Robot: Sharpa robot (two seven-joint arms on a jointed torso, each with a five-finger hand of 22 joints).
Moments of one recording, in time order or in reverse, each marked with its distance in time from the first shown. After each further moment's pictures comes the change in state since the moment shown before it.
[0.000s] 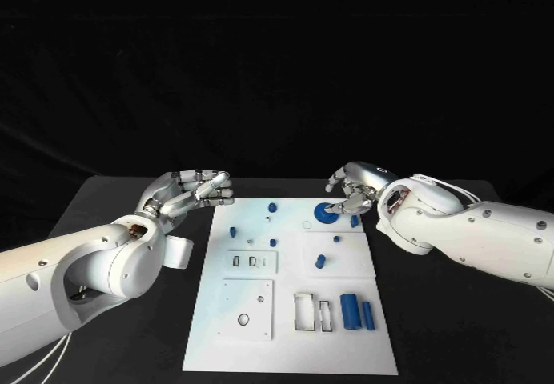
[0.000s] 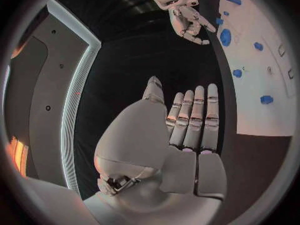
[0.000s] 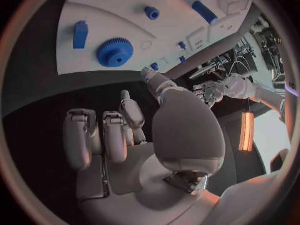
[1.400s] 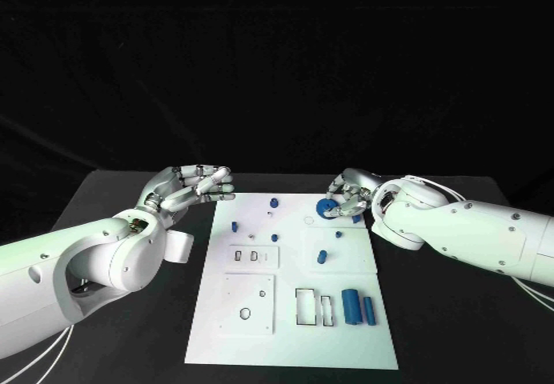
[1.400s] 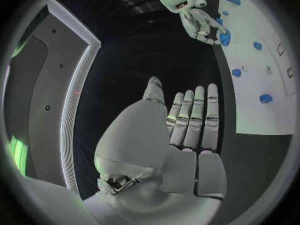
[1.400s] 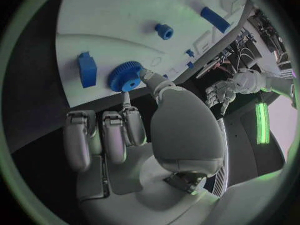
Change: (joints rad) left arm 0.000 -0.003 0.000 -0.003 0.000 0.009 -0.006; left_hand 0.004 0.004 -0.003 -0.003 0.000 0.000 0.000 0.000 0.002 0.000 0.000 0.000 0.000 -0.007 0.000 0.000 0.003 0.000 0.000 0.000 0.000 -0.001; right arm -0.030 0.081 -0.005 -0.116 0.108 0.071 -0.007; right_hand 0.016 0.008 0.005 0.018 0.032 -0.003 0.004 0.004 0.020 0.041 0.005 0.094 0.008 0.000 0.007 0.003 0.000 0.000 0.000 0.000 0.023 -0.001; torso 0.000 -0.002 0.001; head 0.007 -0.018
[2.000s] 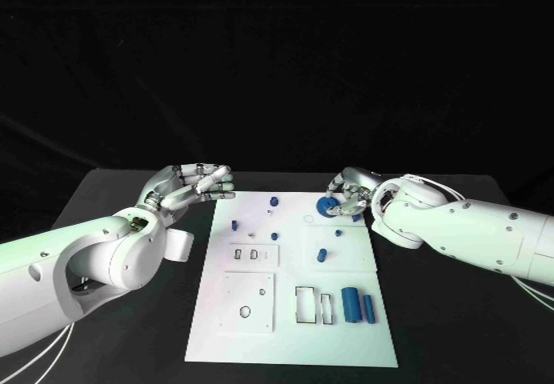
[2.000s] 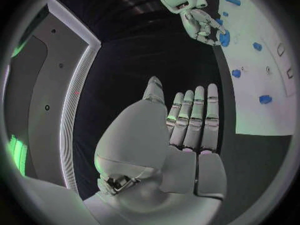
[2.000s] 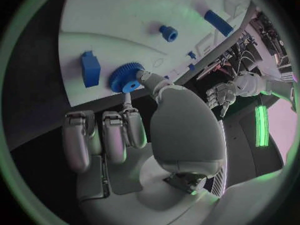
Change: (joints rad) left arm 0.000 0.000 0.000 -0.001 0.000 0.004 -0.004; left_hand 0.000 0.000 0.000 0.000 0.000 0.000 0.000 0.000 0.000 0.000 0.000 0.000 0.000 0.000 0.000 0.000 0.001 0.000 0.000 0.000 0.000 0.000; right arm -0.006 0.006 0.002 -0.012 -0.026 0.001 0.004; right_hand 0.052 0.007 0.123 -0.024 0.025 0.023 0.000 0.004 0.012 0.014 0.000 0.031 0.000 0.000 0.000 0.000 0.000 -0.015 0.000 0.007 0.015 0.000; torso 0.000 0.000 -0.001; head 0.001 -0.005
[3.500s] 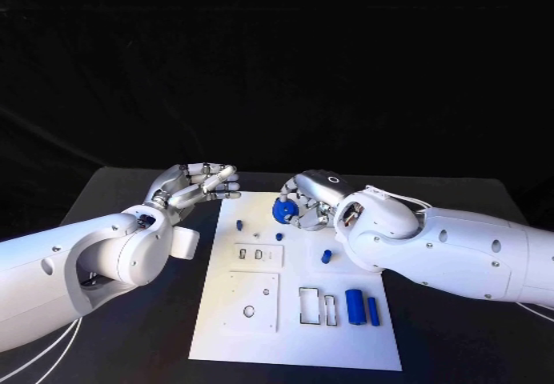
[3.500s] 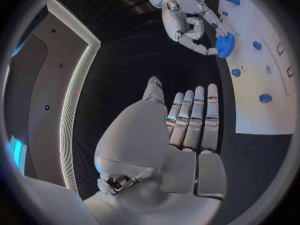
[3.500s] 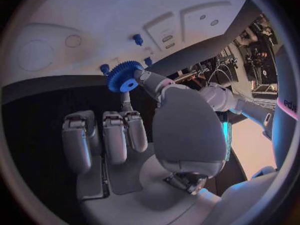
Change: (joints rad) left arm 0.000 0.009 0.000 -0.014 0.000 0.005 -0.004; left_hand 0.000 0.000 -0.003 0.003 0.000 0.000 0.000 0.000 0.002 -0.004 -0.004 0.000 0.000 0.000 0.000 -0.004 0.003 0.000 0.000 0.000 0.000 -0.001; right arm 0.004 0.087 -0.010 0.222 -0.298 -0.123 -0.044; right_hand -0.033 0.000 0.108 -0.021 -0.039 0.058 0.009 0.031 0.002 0.019 -0.020 0.054 0.000 0.000 -0.007 0.000 0.000 -0.010 0.000 -0.008 0.038 0.000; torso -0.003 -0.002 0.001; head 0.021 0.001
